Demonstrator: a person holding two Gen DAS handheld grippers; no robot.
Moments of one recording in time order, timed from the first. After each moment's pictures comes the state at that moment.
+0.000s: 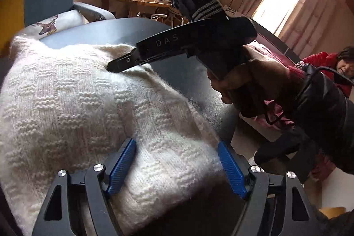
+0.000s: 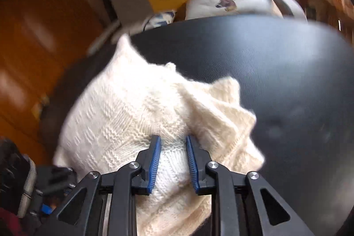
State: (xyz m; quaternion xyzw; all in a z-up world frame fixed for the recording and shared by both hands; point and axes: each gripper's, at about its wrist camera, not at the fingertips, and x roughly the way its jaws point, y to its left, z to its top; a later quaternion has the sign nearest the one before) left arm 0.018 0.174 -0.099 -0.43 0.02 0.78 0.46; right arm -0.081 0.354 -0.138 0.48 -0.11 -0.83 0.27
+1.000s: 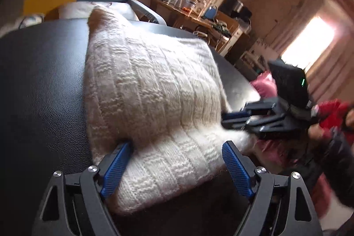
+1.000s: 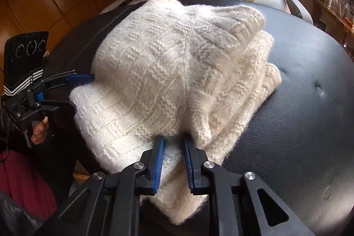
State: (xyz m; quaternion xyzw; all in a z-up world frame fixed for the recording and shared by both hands) left arm 0.016 0.065 -0.105 -0.43 -0.13 0.81 0.37; right arm 0.024 0.321 -0.134 0.51 0.02 -0.82 0.28
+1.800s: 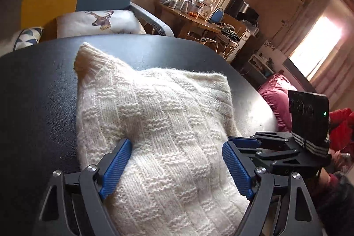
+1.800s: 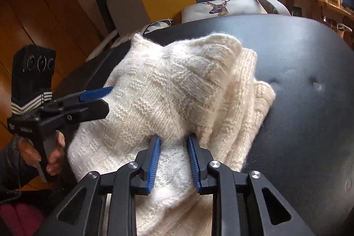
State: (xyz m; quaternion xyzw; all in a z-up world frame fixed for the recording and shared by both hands) left arm -0.059 0.119 -0.092 -0.42 -0.04 0.84 0.34; right arm -0.006 0.321 -0.125 0.45 -0.11 -0.86 0.23
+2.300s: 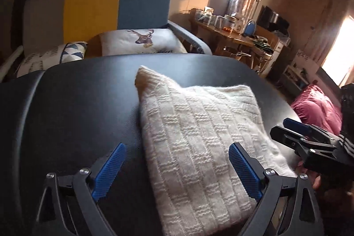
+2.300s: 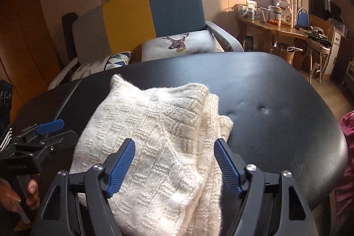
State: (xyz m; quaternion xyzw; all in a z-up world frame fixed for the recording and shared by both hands) left arm -0.027 0.066 -0.061 -0.39 -0.04 0.90 0.20; right arm 0.022 0.273 -0.049 0.37 -0.04 -0.93 0.03
